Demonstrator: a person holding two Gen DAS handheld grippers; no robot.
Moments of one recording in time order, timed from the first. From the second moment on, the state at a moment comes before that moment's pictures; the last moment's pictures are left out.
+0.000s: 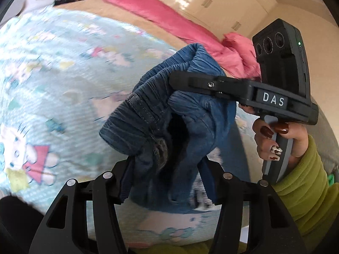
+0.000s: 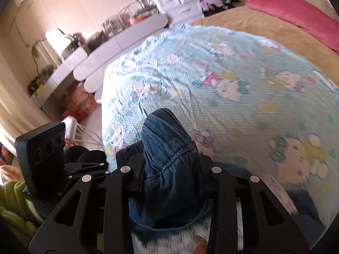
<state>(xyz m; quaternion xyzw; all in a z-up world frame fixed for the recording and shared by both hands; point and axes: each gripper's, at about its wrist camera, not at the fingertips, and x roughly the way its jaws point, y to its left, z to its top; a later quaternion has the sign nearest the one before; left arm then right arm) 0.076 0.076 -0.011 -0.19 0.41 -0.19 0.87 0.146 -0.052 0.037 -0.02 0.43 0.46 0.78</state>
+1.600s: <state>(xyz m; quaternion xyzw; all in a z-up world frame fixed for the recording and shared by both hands) 0.036 -0.031 0.015 -0.02 0.39 -0.25 0.88 0.045 -0.244 0.031 0.03 0.39 0.21 0.90</state>
